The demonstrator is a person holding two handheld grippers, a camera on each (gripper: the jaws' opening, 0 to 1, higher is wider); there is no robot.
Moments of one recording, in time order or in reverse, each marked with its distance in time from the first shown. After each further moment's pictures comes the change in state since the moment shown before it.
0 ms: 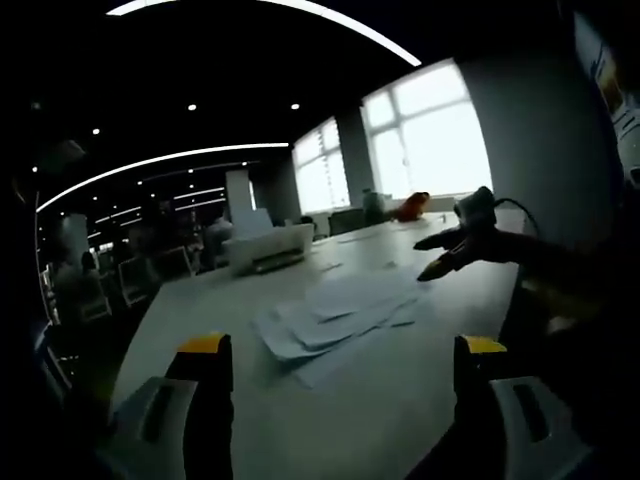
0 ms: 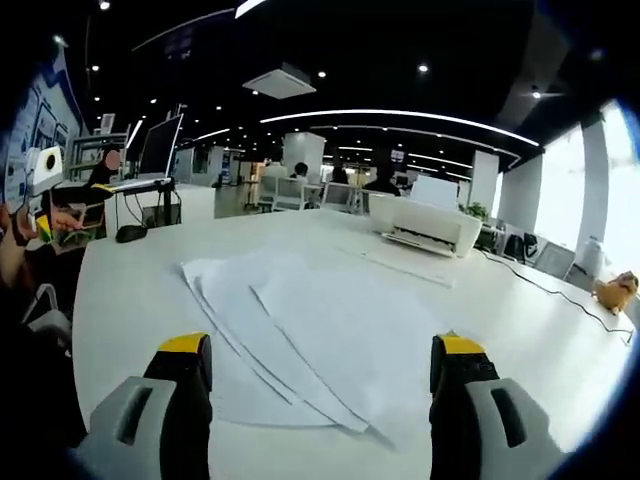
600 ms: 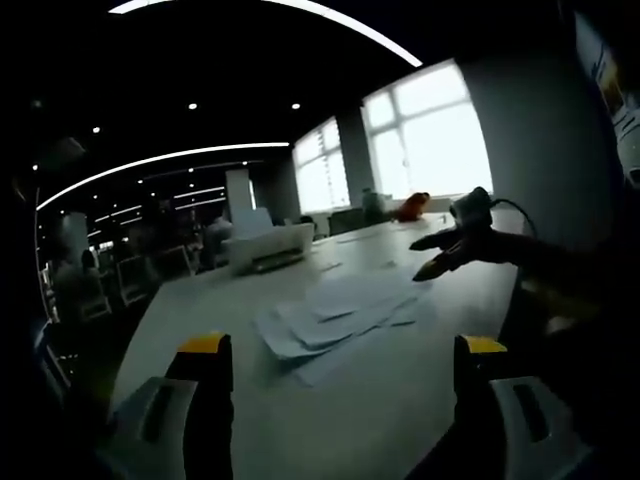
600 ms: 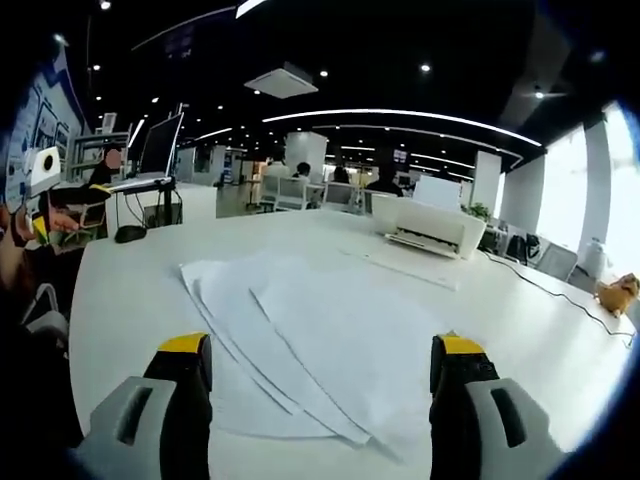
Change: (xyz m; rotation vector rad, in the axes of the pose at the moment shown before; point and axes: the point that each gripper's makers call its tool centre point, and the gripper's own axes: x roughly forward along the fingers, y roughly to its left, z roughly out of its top) left arm 0.000 0.001 -0.001 -0.002 0.002 0.001; right arm 0.010 0.001 0.004 -0.006 0.001 0.010
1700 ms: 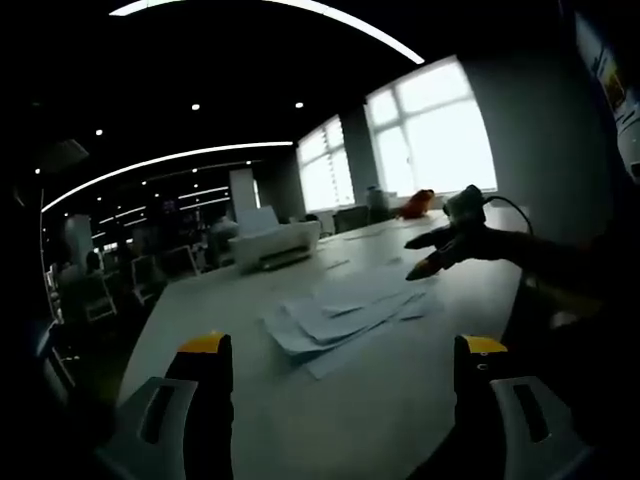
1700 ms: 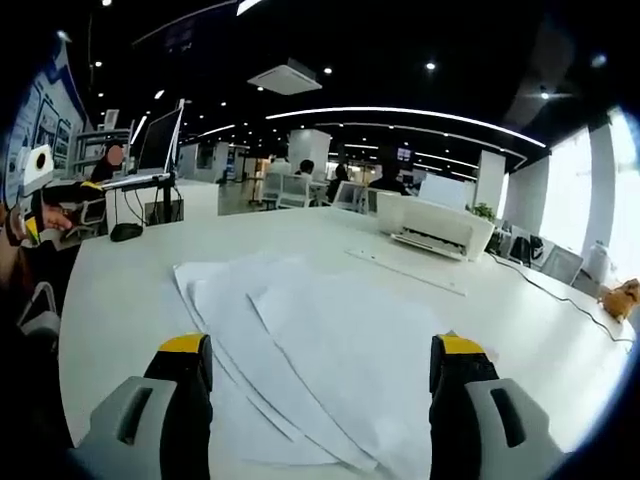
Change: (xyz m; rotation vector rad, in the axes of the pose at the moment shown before) left arm -0.005 0.008 -0.004 0.008 0.005 0.019; right arm 0.028 0.002 0.005 -0.011 0.007 0.015
